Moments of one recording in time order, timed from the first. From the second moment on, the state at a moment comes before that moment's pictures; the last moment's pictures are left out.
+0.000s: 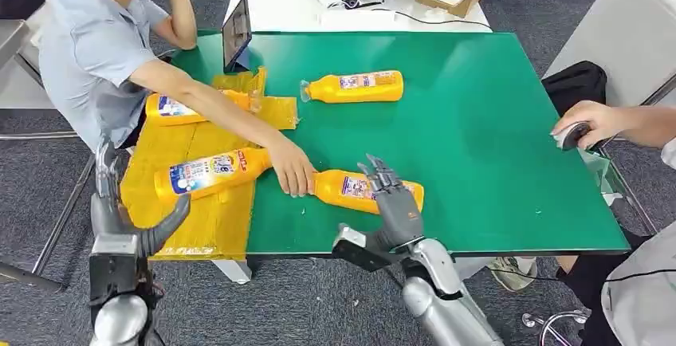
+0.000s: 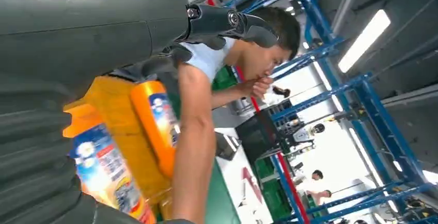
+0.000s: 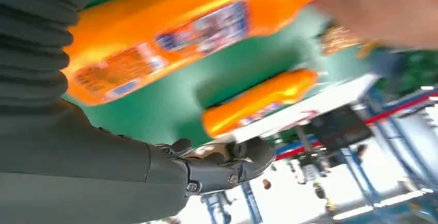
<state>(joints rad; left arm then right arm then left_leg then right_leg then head) 0.05 -0.06 -0.10 -1.70 -0.45 0.48 -0.52 -0.24 -0.01 0.31 -1.13 0.85 -0.43 -0.32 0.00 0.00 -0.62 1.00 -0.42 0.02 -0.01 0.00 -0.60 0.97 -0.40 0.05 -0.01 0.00</state>
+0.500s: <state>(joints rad) 0.08 -0.07 -0.10 -1.70 -0.47 0.48 -0.53 -0.39 -0.02 0.25 -0.90 0.87 -0.39 -0.30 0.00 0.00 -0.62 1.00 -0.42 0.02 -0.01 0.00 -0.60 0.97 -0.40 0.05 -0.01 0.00</state>
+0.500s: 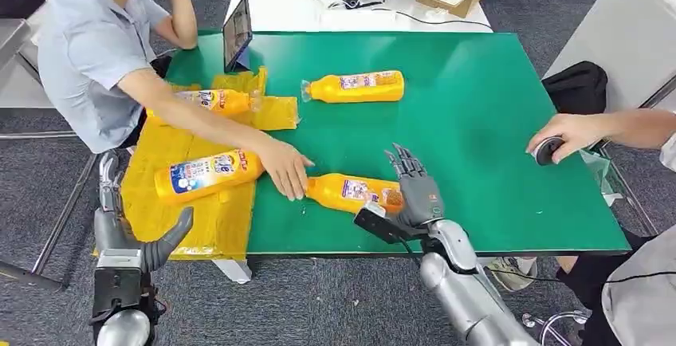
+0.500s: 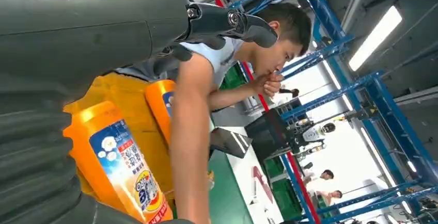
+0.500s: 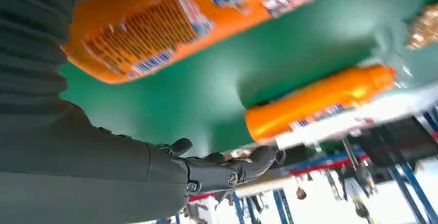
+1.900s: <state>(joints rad) -0.01 -0.03 -0.12 -1.67 -0.46 0.51 -0.56 -0.72 0.04 0.26 -0.41 0.88 -0.05 -0.11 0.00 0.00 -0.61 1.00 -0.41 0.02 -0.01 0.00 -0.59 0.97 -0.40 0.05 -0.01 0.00</state>
